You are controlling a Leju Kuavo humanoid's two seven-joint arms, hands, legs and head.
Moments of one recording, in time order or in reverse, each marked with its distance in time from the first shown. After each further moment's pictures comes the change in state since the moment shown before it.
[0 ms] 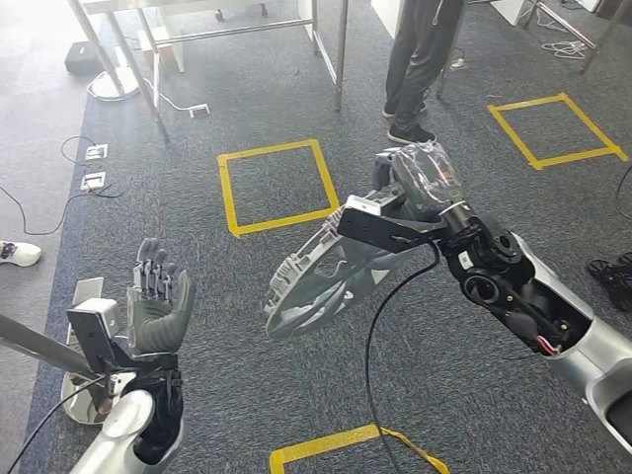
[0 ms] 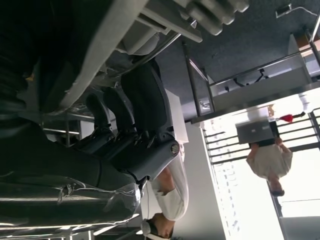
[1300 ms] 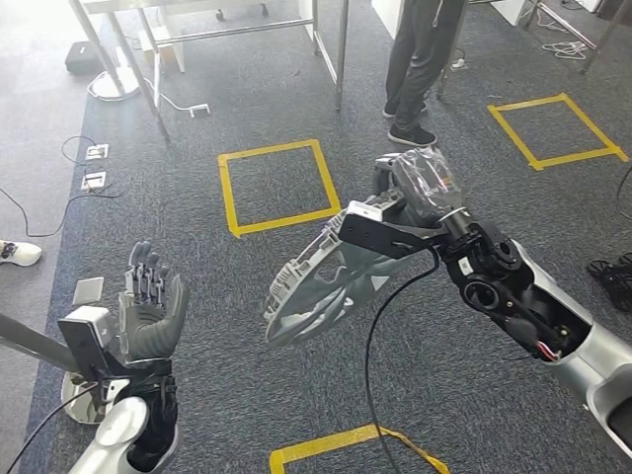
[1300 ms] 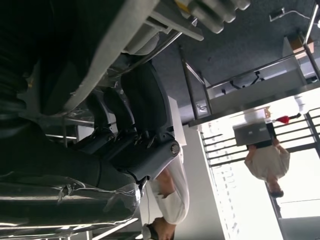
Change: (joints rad) left arm 0.024 0.028 0.000 -0.040 -0.008 0.014 -0.010; right arm 0.026 0.000 -0.002 -0.008 -0.009 -0.025 -0.008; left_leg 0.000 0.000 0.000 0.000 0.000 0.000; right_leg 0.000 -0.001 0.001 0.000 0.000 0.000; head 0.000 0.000
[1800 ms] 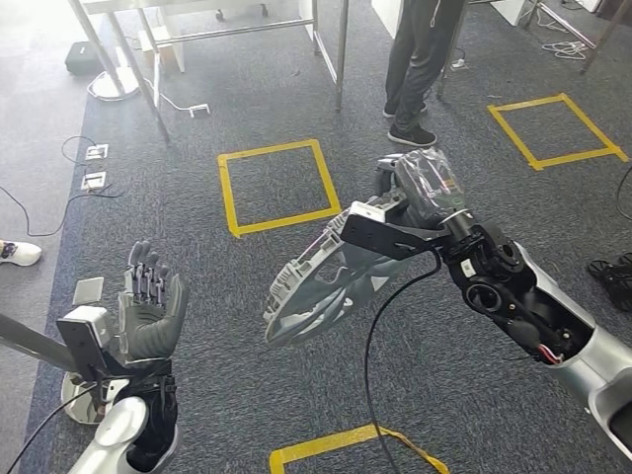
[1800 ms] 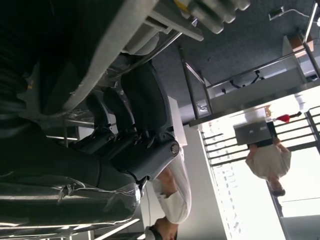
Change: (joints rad) left arm 0.000 0.000 0.000 -0.007 0.005 0.000 0.000; right arm 0.016 0.000 -0.018 -0.016 0.000 0.003 0.002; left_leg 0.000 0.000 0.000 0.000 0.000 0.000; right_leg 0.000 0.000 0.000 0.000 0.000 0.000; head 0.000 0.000
